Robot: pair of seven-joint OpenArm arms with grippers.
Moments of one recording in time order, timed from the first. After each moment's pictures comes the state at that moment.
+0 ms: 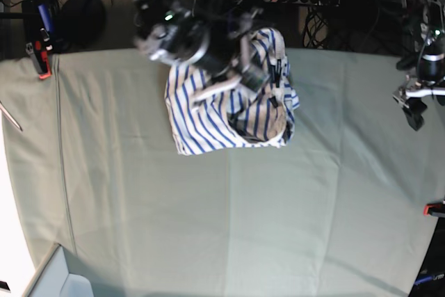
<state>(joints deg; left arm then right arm) 26.0 -20.6 -19.9 93.9 -43.0 9.1 6.8 -16.9 -2.9 -19.1 105.5 -10.9 40.1 -34.3</state>
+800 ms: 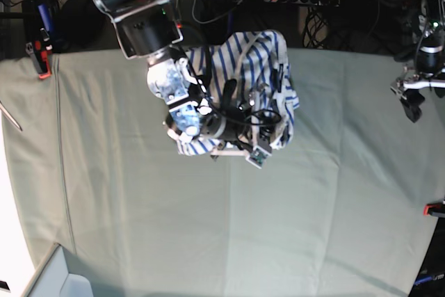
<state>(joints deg) 28.1 -20.3 -20.0 94.7 -43.0 9.1 6.9 12.6 -8.5 -15.4 57.2 -10.7 39.0 -22.4</state>
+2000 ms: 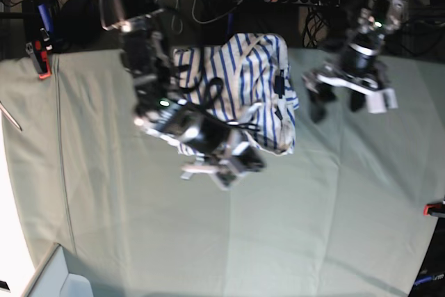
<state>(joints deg) 24.7 -20.8 8.6 100.0 -43.4 9.2 7.1 1.9 -4.2 -12.1 85.4 -2.0 35.4 -21.7</state>
